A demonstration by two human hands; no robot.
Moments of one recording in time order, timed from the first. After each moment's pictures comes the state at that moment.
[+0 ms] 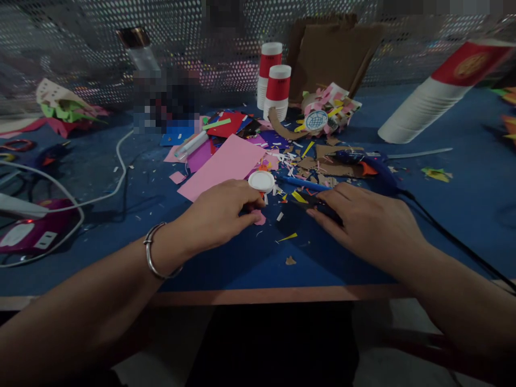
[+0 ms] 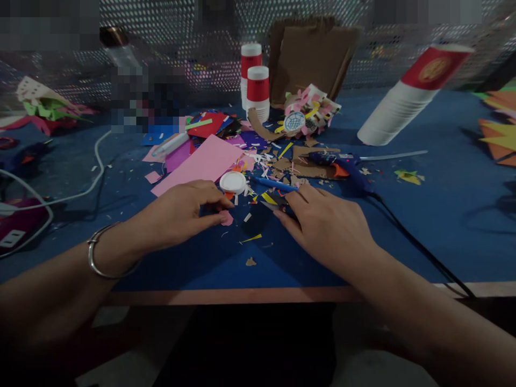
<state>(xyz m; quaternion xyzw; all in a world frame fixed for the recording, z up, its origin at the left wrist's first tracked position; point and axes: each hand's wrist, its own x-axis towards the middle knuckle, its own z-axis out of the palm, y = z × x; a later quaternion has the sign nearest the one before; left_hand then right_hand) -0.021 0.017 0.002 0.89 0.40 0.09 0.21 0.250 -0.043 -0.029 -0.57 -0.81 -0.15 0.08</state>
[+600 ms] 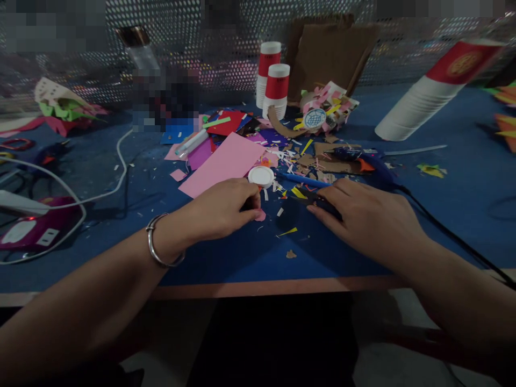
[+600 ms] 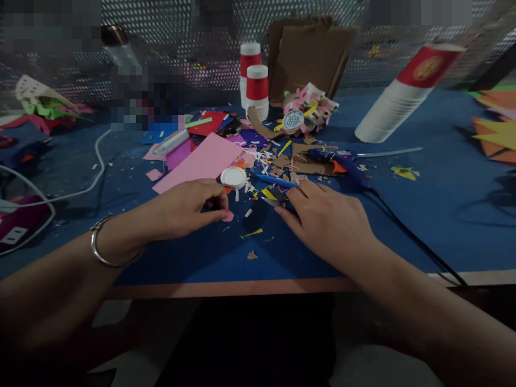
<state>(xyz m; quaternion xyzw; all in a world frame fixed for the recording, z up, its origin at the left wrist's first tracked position) -0.020 0.022 0.004 0.89 0.39 0.06 0.23 0.247 -0.047 -0.022 -0.58 -0.80 -0.13 0.05</state>
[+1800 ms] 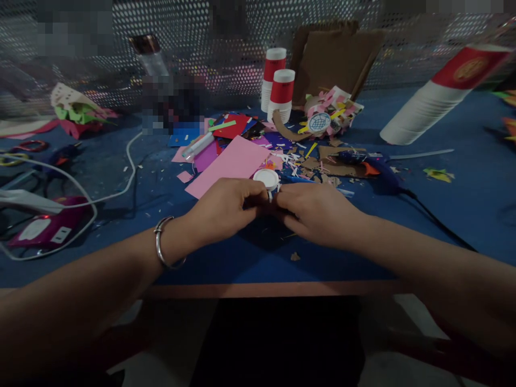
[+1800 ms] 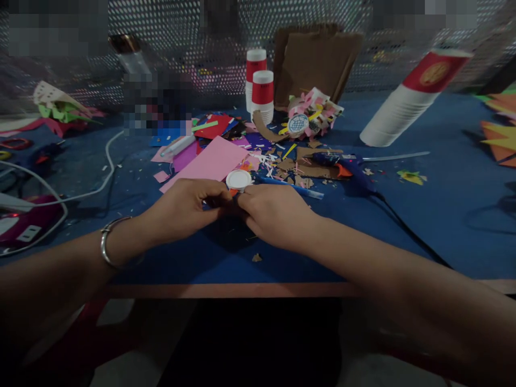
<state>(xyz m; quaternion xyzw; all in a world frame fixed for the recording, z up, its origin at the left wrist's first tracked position) -0.024 0.013 -0.002 0.86 0.38 0.21 0.27 0.185 -0.011 0.002 -0.44 -0.90 0.02 0.01</state>
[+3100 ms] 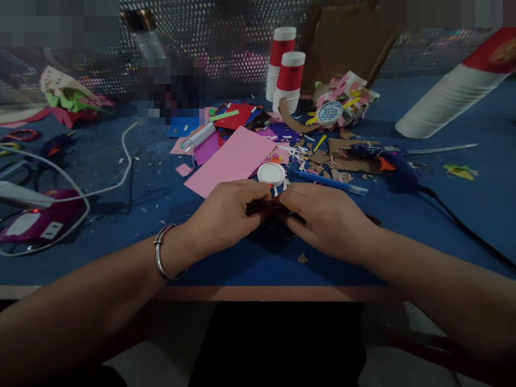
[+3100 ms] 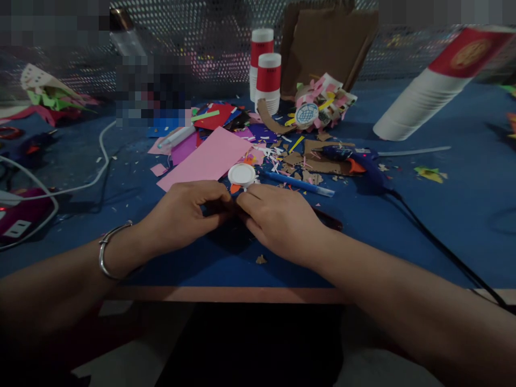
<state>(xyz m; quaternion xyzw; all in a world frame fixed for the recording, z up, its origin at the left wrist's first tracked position) -0.026 0.004 -0.017 0.87 0.36 0.26 0.23 0.192 -0.016 -0.029 -0.37 -0.91 0.00 0.18</state>
